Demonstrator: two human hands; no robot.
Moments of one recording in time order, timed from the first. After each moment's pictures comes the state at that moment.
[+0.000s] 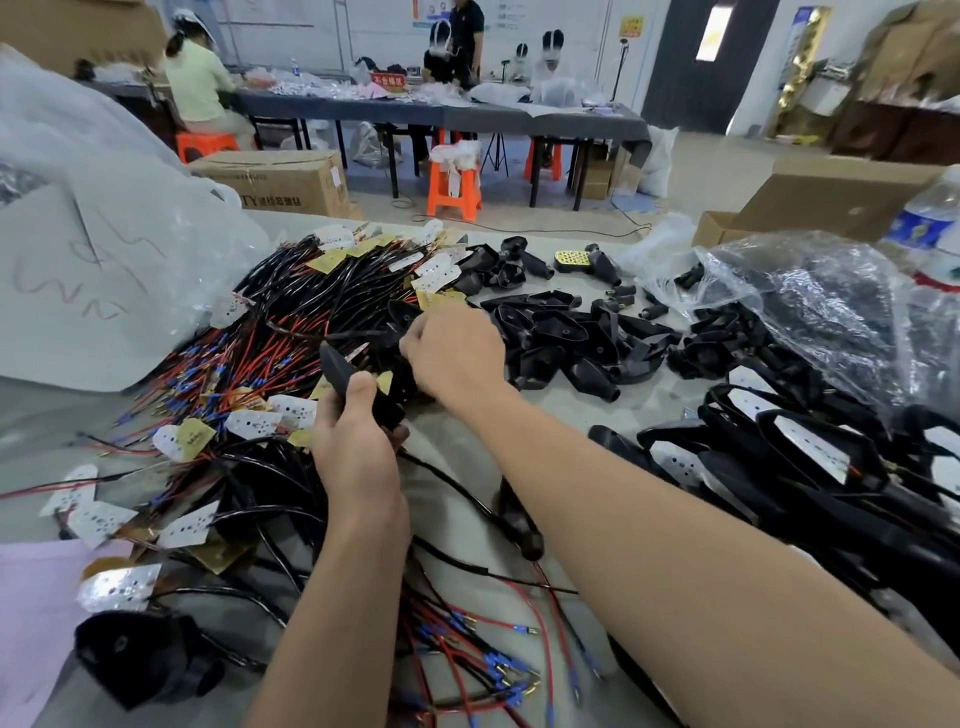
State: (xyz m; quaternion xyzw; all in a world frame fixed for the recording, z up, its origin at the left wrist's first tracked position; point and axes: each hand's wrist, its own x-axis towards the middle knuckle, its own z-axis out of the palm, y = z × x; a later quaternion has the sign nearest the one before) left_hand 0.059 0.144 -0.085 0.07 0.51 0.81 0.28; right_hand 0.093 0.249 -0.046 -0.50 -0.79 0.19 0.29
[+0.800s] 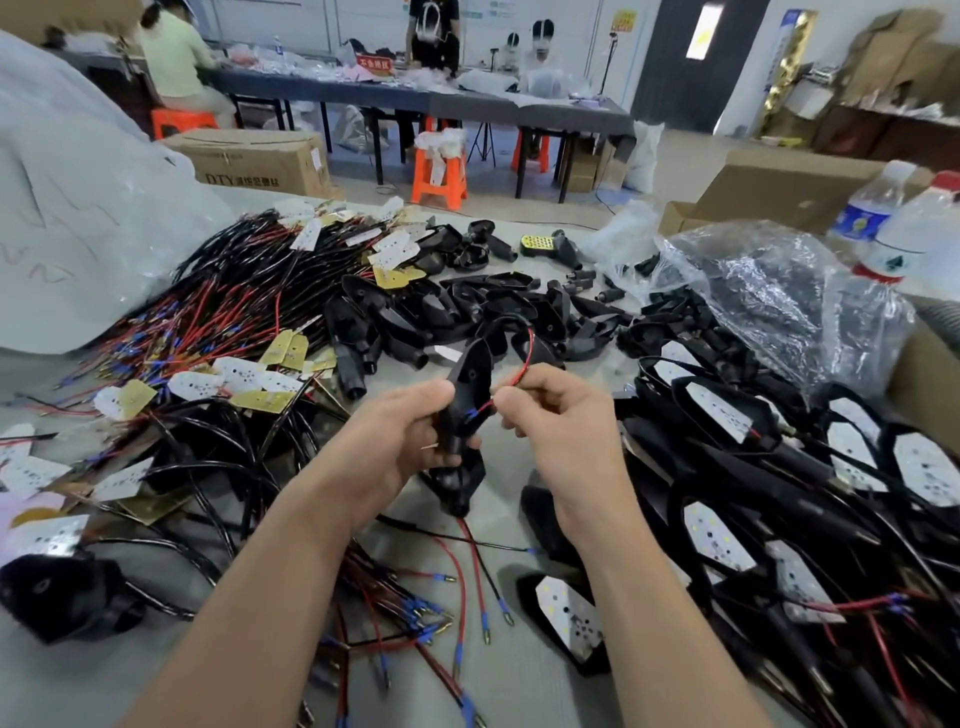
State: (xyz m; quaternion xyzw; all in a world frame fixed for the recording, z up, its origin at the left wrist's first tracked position) left_hand 0.099 0.133 -0.091 0.38 0.46 0.56 0.58; right_hand 0.269 0.172 -0.073 -0.35 -0.60 0.51 0.50
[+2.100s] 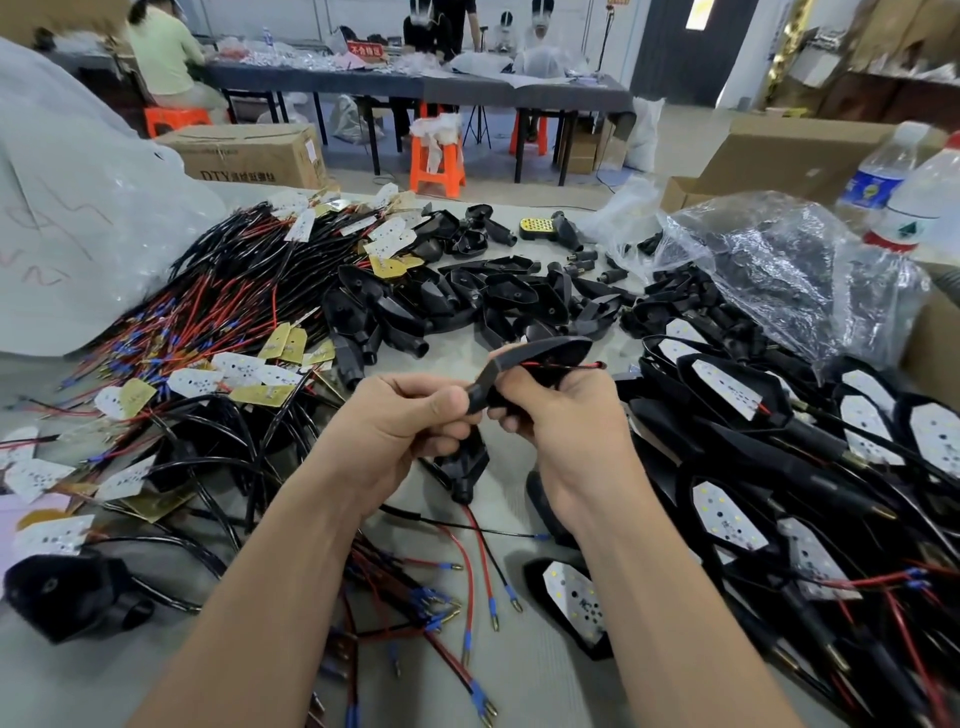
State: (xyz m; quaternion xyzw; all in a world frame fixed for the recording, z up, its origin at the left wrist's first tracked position) left_hand 0.099 0.125 -0.082 0.42 0.45 0.57 0.54; right_hand 0.264 0.160 -0.062 -0.36 -0.51 0.60 0.50
